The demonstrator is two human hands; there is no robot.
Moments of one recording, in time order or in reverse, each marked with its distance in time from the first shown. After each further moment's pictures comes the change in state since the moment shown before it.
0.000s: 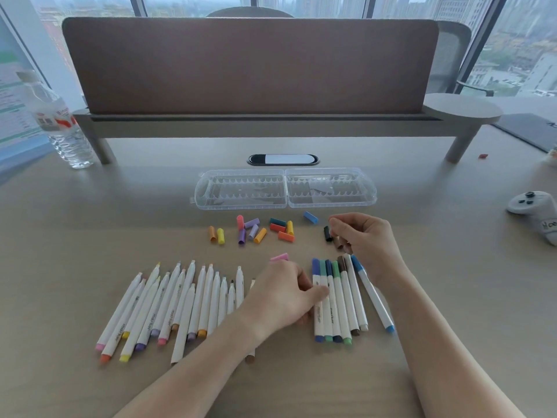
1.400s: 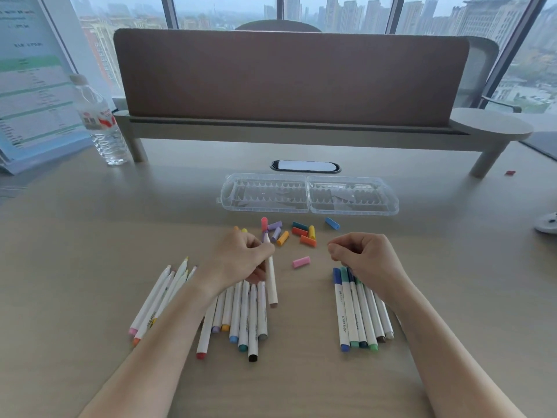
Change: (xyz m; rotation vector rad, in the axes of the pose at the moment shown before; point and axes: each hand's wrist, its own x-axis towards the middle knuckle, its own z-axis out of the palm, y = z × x) left_hand 0.002 -0.053 -0.084 -0.351 0.224 -0.078; right_hand -0.016 0.001 0.021 -0.381 -0.170 -0.060
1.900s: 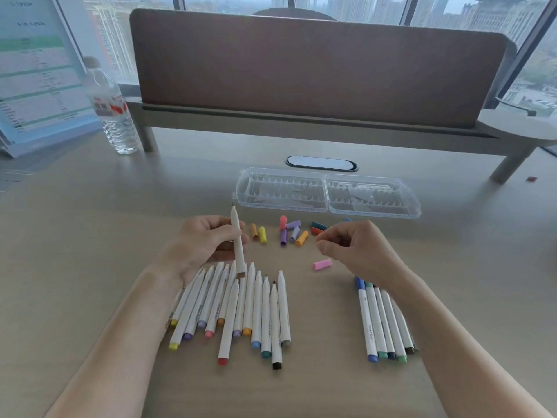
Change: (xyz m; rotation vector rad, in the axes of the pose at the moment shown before) left_hand 0.011 -0.036 -0.072 -0.466 0.034 -0.051; right_hand 0.025 -0.026 0.035 -0.240 -0.138 -0.147
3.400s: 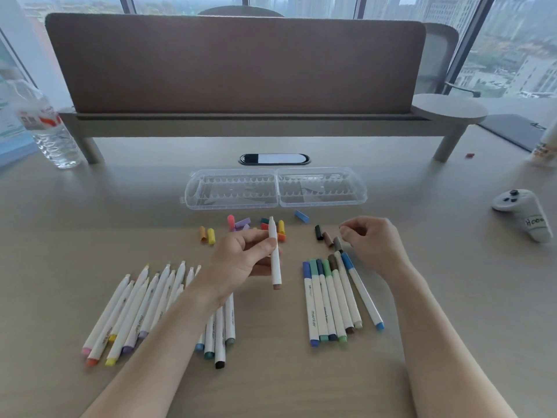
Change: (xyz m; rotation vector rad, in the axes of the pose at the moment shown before) left_hand -0.009 -0.018 0.127 0.028 -0.232 0.106; right_hand -0.022 0.080 -0.065 0.018 0.347 0.241
